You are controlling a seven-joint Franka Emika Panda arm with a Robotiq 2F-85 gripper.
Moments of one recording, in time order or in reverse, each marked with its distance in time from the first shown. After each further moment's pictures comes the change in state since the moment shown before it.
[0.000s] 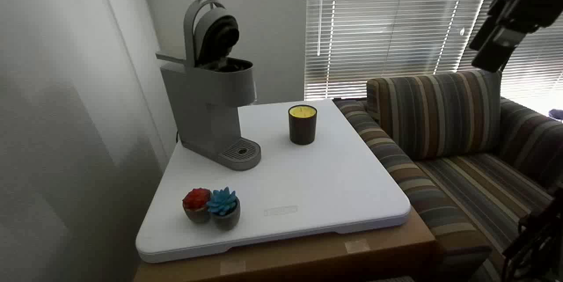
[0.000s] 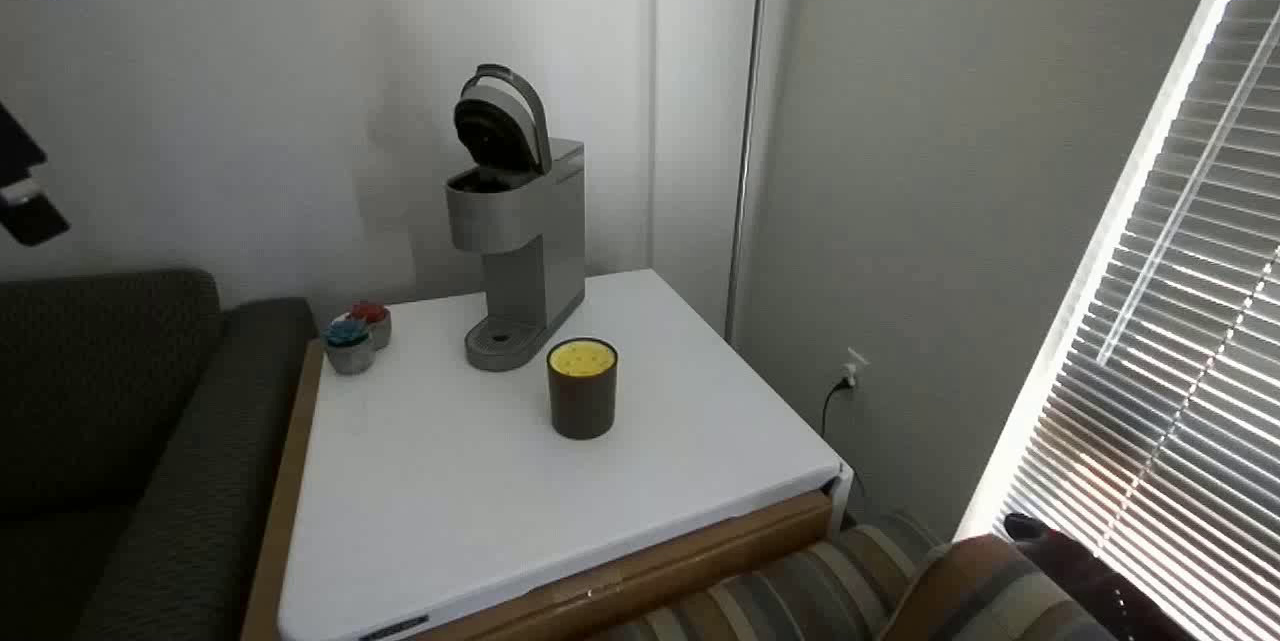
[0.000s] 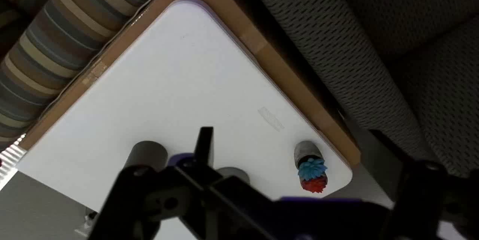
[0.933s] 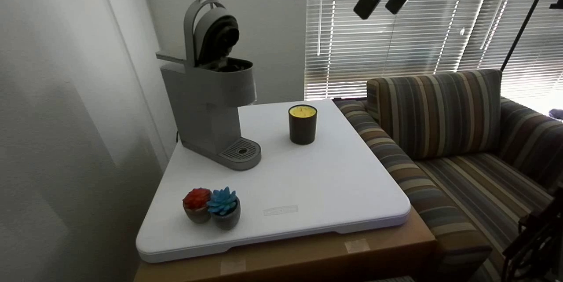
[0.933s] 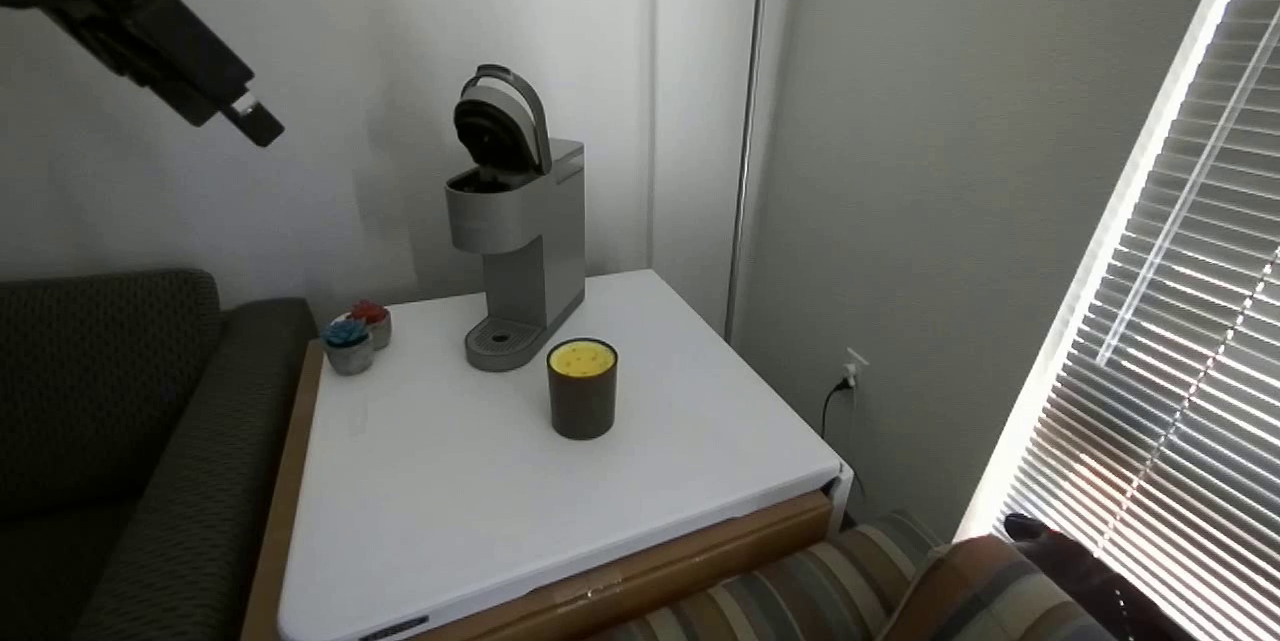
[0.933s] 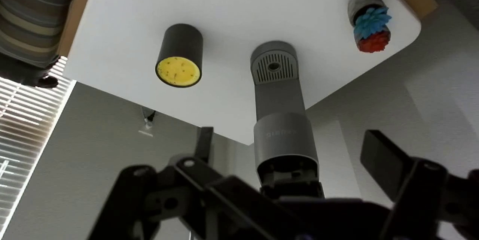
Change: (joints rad) arm -0.201 0.246 0.124 0.136 -0.171 0.447 0.281
